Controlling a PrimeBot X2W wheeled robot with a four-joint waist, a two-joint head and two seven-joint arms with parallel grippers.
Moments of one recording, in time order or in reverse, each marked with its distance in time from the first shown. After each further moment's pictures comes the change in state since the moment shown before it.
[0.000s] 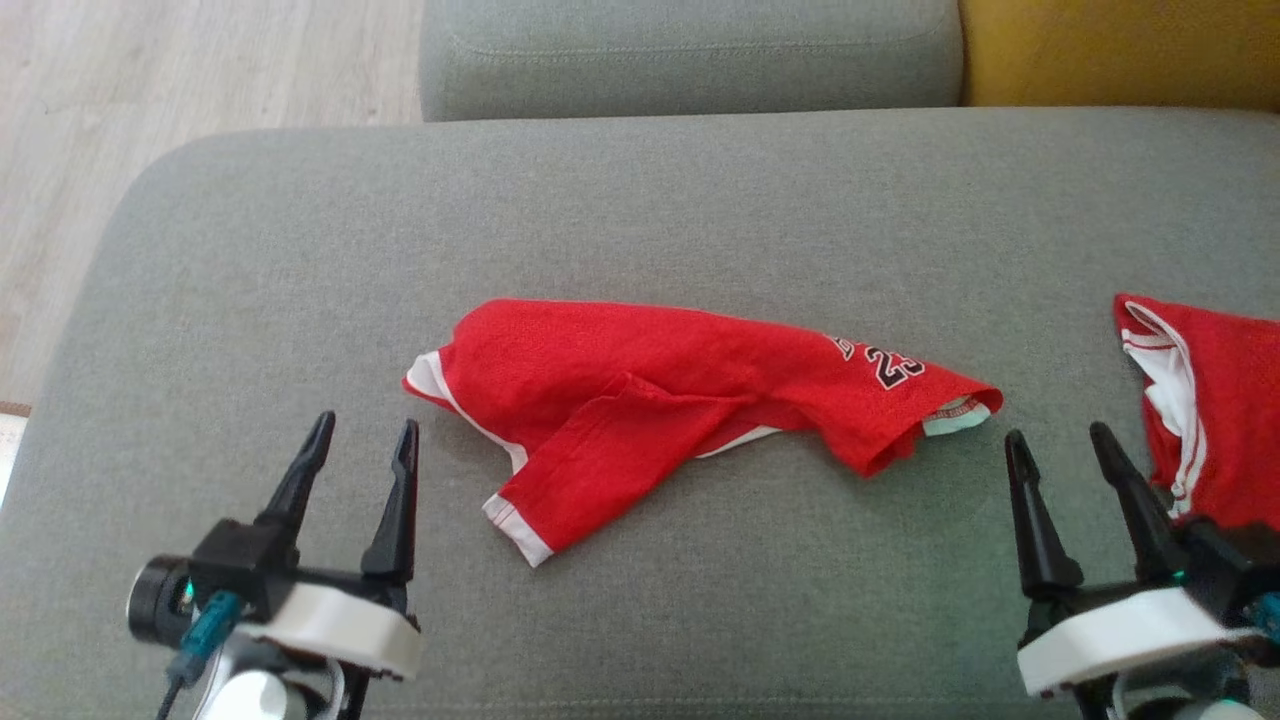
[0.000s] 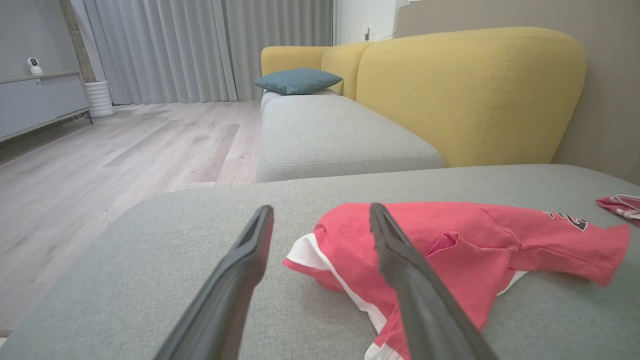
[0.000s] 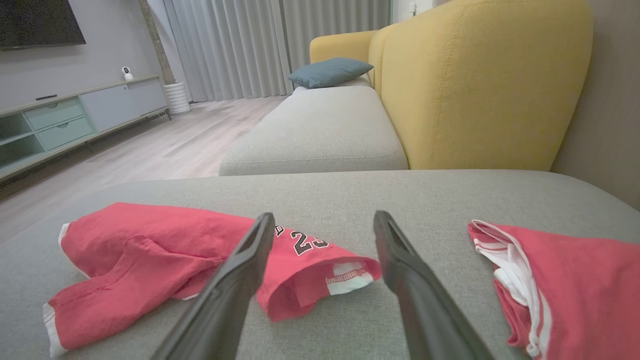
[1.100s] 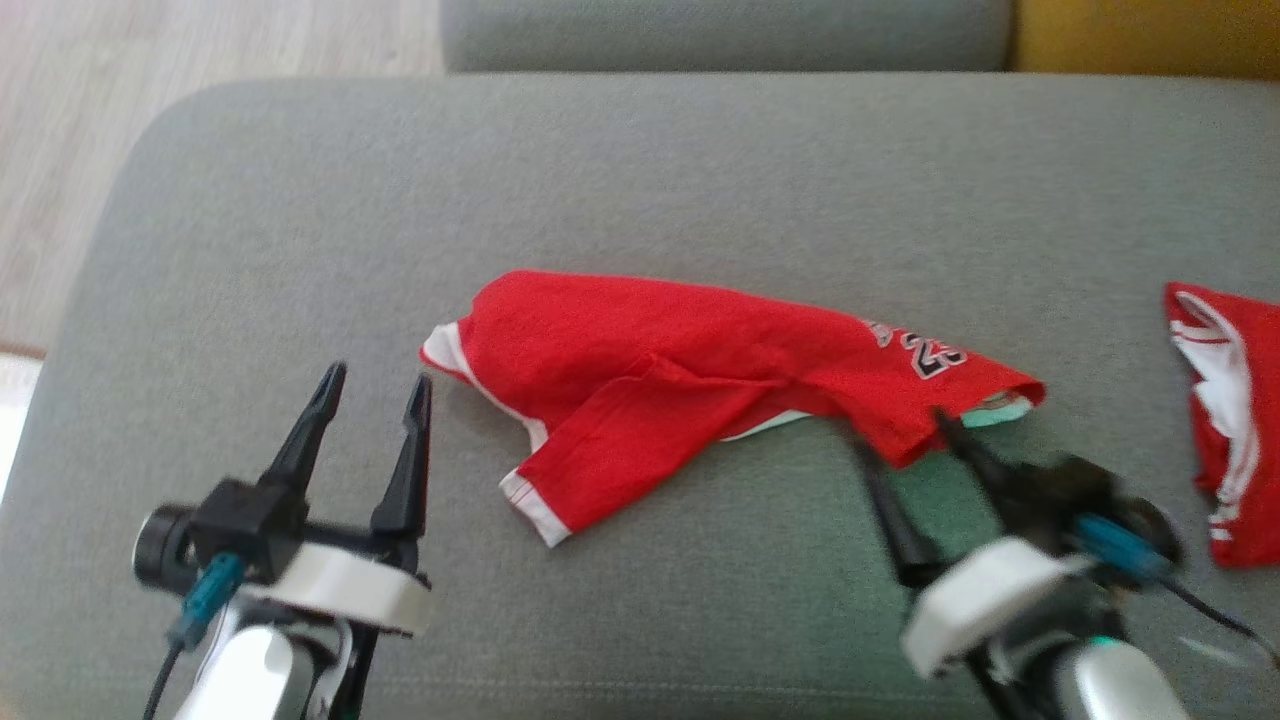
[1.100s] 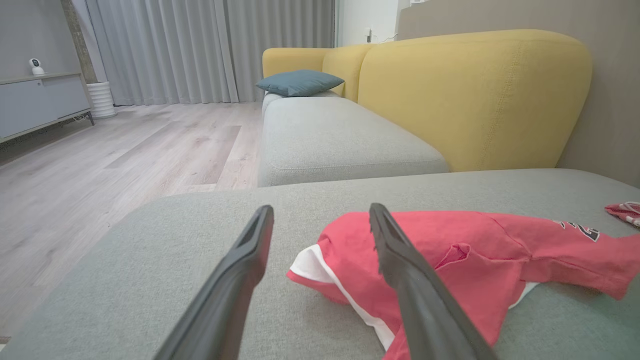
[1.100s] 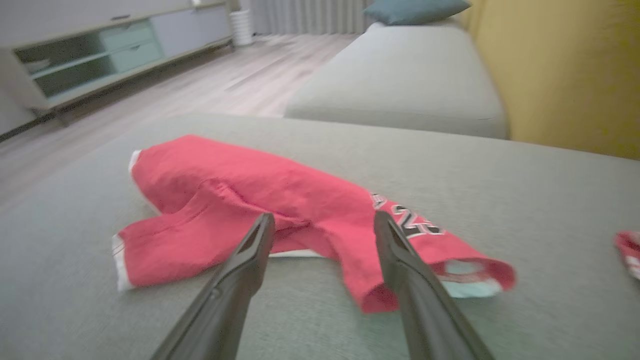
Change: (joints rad) left arm -0.044 0.003 -0.016 -0.021 -0.001 -0.002 0.000; right arm -0.086 -0.021 0.170 0.038 -0.044 0.000 0.123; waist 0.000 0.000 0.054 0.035
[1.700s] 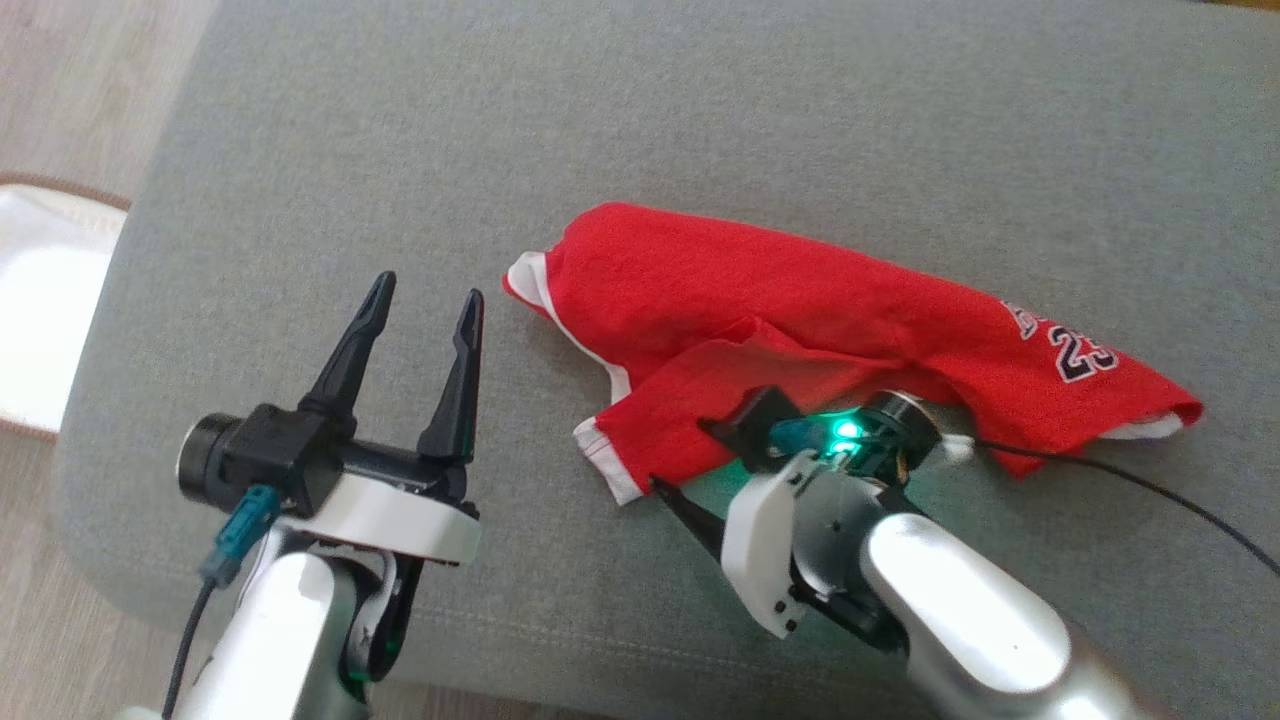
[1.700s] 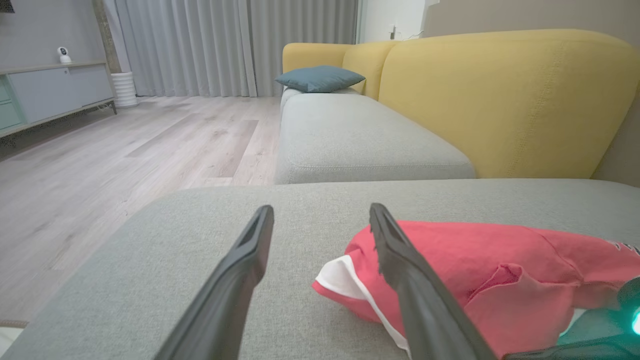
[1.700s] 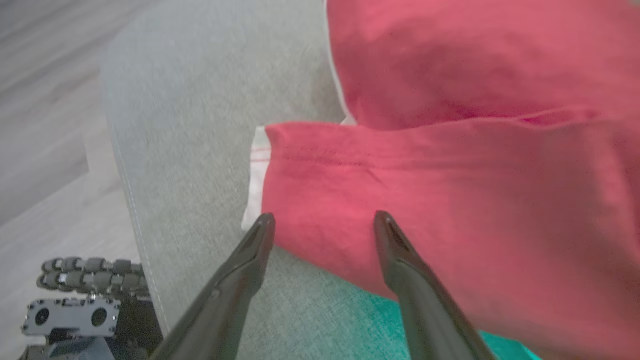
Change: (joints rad) left arm -0.149 -0.080 -0.015 0.014 0.036 -0.060 -0.002; right arm -0.497 -0.110 0.592 0.403 0.165 0.000 0.217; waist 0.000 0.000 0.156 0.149
